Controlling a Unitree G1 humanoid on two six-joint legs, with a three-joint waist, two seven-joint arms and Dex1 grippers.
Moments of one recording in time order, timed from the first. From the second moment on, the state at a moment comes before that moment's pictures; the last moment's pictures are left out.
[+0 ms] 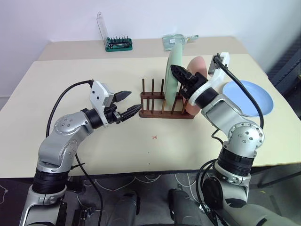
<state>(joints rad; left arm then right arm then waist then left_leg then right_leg) -0.39 0.53 0.05 -0.33 -0.51 0.52 -0.68 -0.67 -0.03 -0.34 -0.34 1.03 0.99 -0.12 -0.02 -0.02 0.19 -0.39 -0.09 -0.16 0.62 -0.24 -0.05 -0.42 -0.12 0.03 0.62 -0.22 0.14</state>
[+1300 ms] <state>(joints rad) -0.41 0.48 -0.05 -0.32 -0.49 0.52 -0.71 -0.32 -0.92 -0.18 0.05 0.27 0.49 0.54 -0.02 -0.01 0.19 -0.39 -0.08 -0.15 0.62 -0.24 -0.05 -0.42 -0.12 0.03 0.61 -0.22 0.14</state>
